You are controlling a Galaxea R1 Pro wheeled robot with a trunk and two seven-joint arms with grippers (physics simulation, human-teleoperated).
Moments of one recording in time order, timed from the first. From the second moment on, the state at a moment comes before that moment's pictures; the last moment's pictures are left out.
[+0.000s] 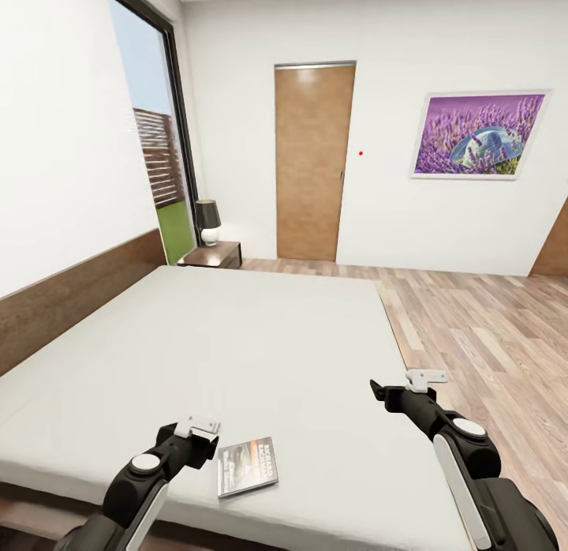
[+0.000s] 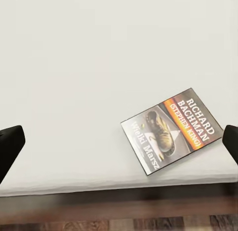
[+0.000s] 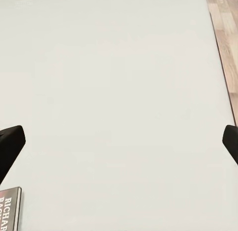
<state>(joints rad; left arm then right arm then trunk) -0.18 0.14 -0.29 -1.55 0.07 0.76 0.09 -0.27 -0.10 -0.01 -1.57 -0.19 0.63 0.02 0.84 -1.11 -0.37</state>
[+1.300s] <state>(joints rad) -0.58 0.13 -0.26 -1.23 0.36 1.04 0.07 -0.26 -0.10 -0.01 -1.58 -0.19 0.62 0.02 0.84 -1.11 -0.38</state>
